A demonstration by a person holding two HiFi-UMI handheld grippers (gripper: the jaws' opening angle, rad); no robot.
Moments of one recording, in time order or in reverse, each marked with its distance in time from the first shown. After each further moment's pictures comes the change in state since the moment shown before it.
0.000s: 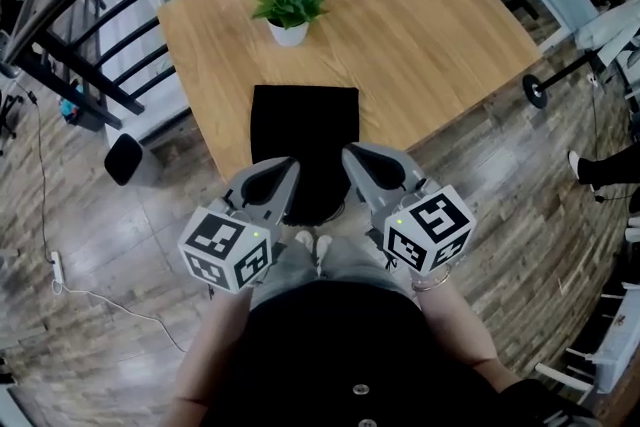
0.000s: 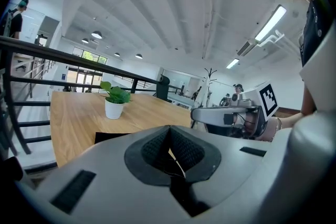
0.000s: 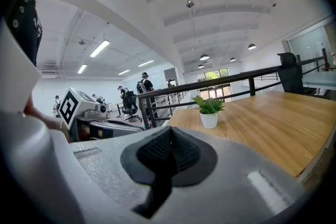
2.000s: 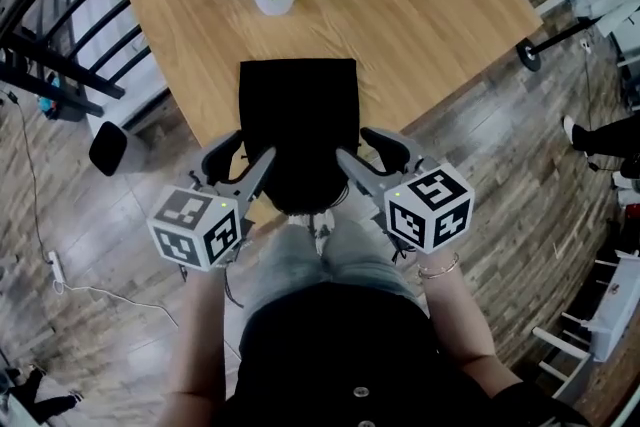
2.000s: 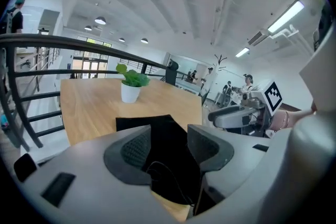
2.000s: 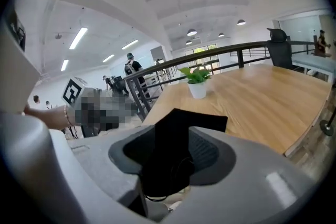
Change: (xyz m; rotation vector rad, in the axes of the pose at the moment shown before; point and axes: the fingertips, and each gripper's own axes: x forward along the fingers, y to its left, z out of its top) left arm 0.007 0.084 -0.037 -0.046 0.189 0.053; right arm 0.028 -0.034 -0.075 0.137 0.271 -0.083
